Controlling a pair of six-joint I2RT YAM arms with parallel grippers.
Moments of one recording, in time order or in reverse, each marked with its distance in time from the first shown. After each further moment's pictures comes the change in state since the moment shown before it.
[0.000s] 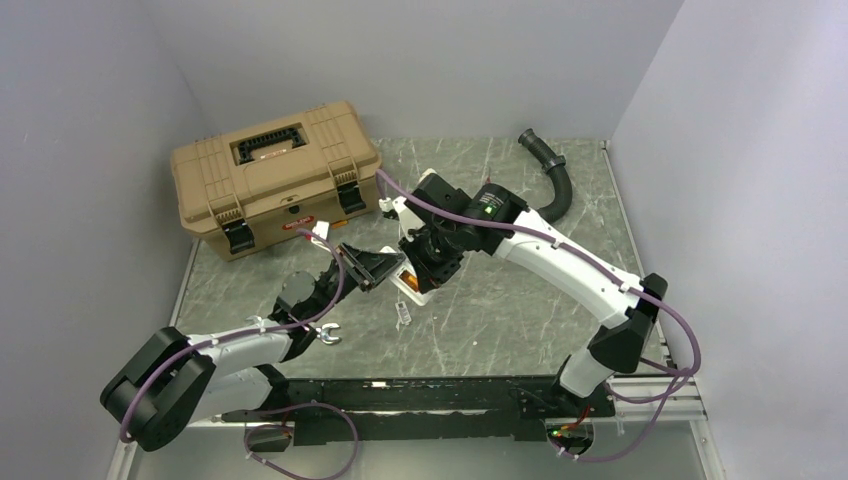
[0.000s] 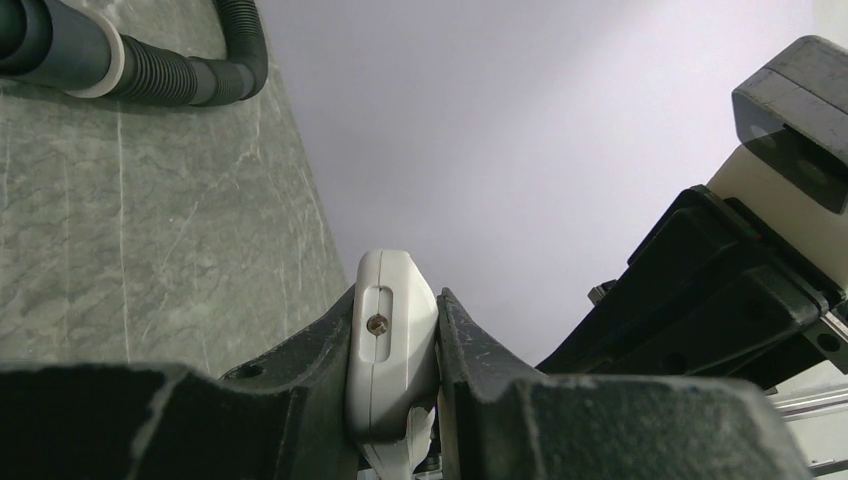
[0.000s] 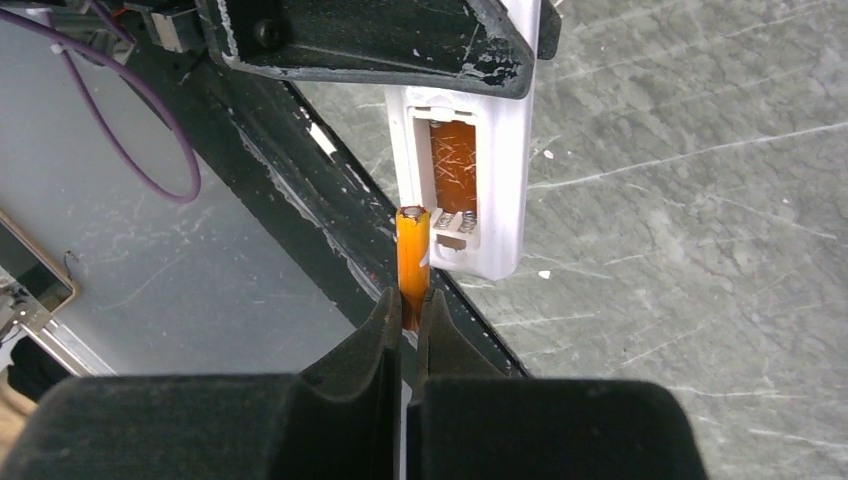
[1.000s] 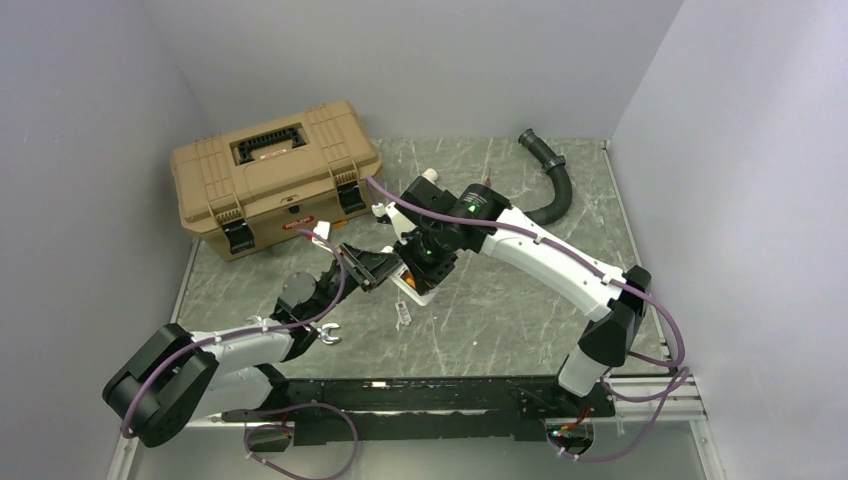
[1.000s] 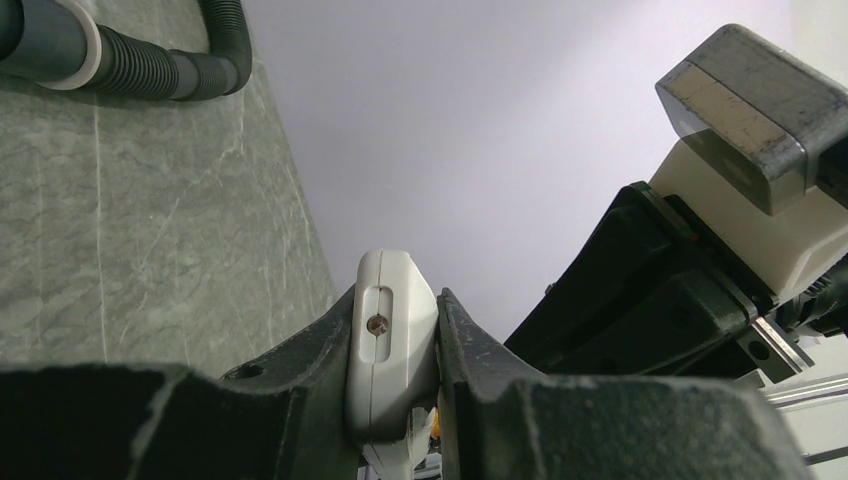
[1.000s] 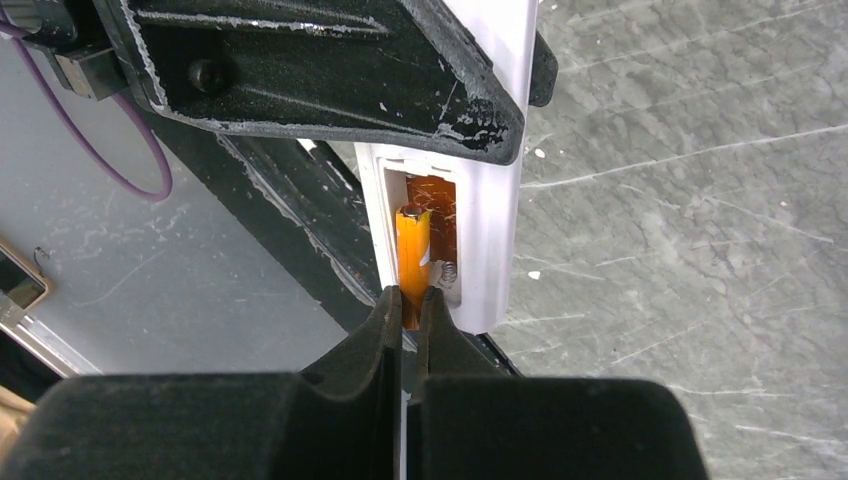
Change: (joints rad) left arm -0.011 0.017 -0.002 0.035 -0.008 -0.035; right arm 0.000 0.061 0.000 -0.003 0.015 -0.026
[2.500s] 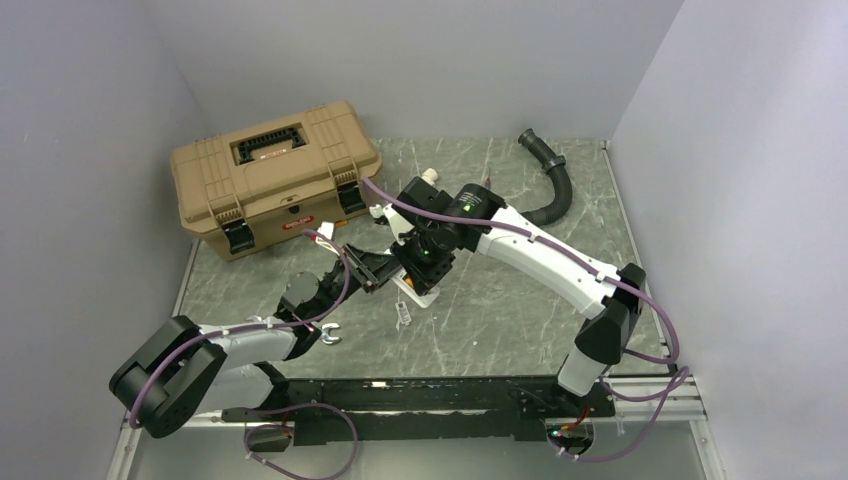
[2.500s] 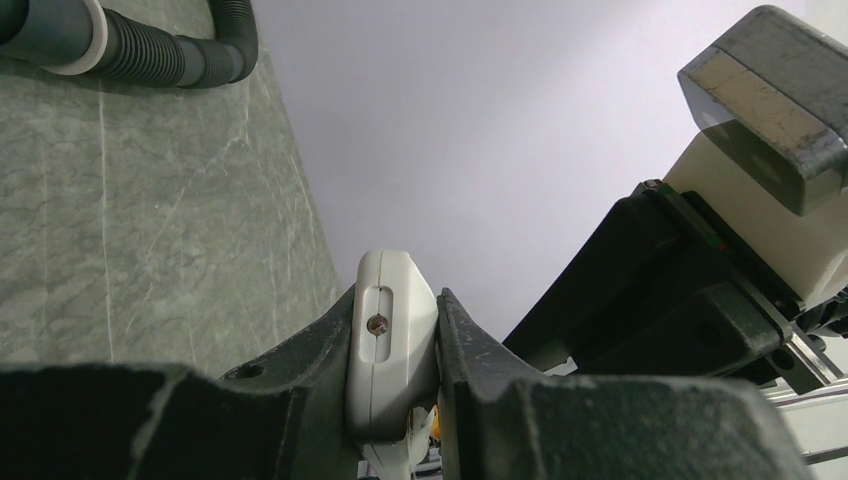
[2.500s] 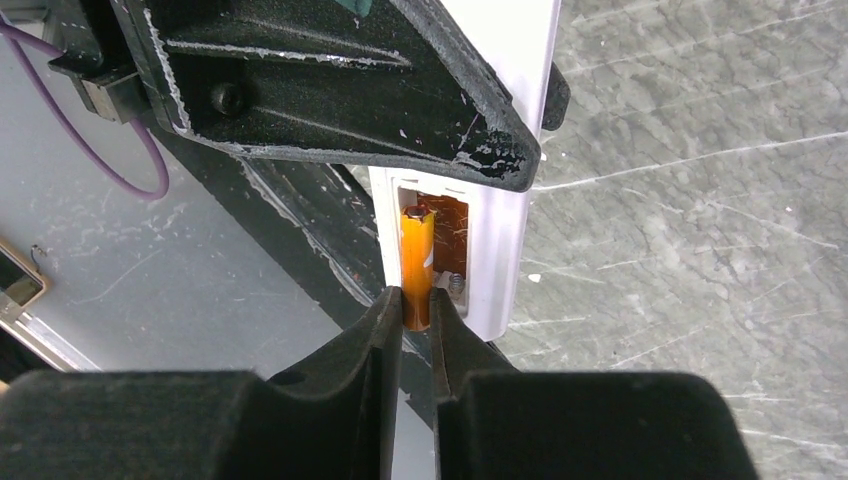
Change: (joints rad) left arm -0.005 0.053 0.000 0.041 0.014 -0.007; right arm 0.001 0.022 0.004 0.005 -0.009 -0.010
